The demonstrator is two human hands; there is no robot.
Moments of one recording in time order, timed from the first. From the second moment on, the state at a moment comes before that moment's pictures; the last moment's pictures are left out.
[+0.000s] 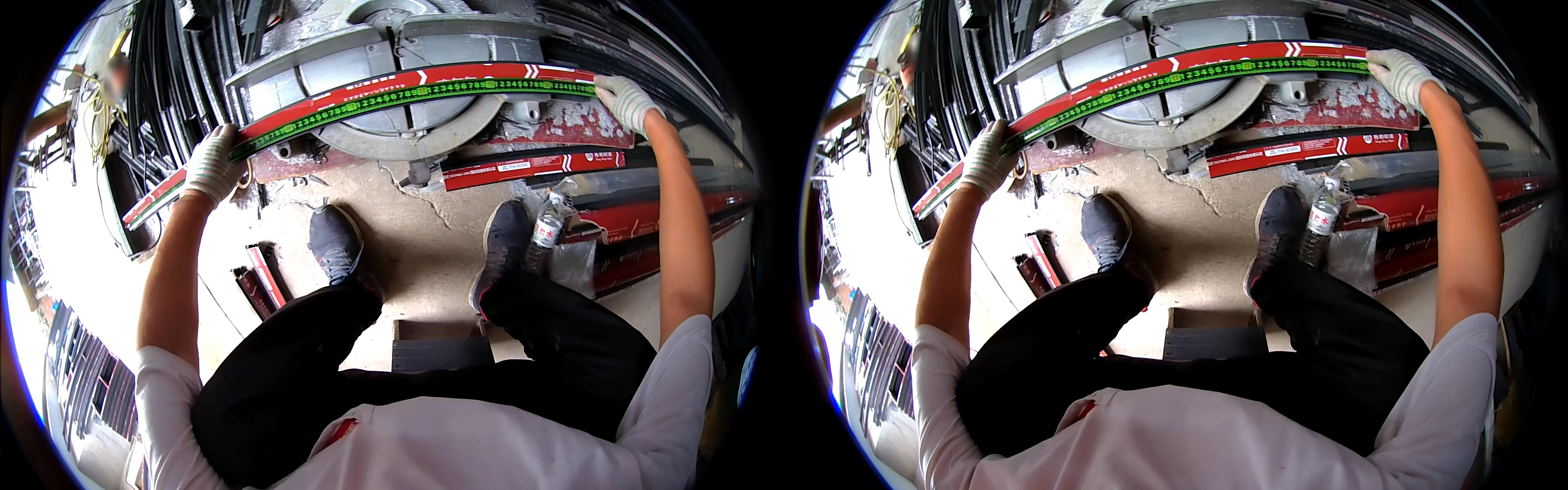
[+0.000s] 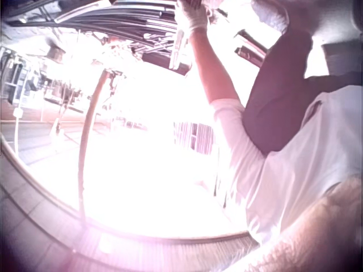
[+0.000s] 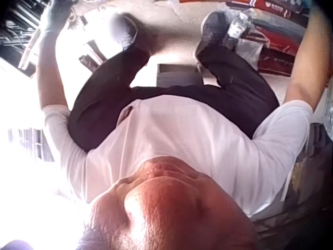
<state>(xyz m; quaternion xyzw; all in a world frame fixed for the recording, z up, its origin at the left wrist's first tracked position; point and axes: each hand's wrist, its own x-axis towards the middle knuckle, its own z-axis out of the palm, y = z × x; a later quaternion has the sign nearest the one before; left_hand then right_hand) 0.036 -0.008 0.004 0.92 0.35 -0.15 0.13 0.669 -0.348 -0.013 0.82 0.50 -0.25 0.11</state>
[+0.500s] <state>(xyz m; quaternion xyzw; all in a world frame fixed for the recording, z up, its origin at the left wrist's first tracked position) 0.032 -0.006 0.000 0.92 0.34 -0.16 0.10 0.672 -0.351 -0.017 0.83 0.47 -0.27 0.10</state>
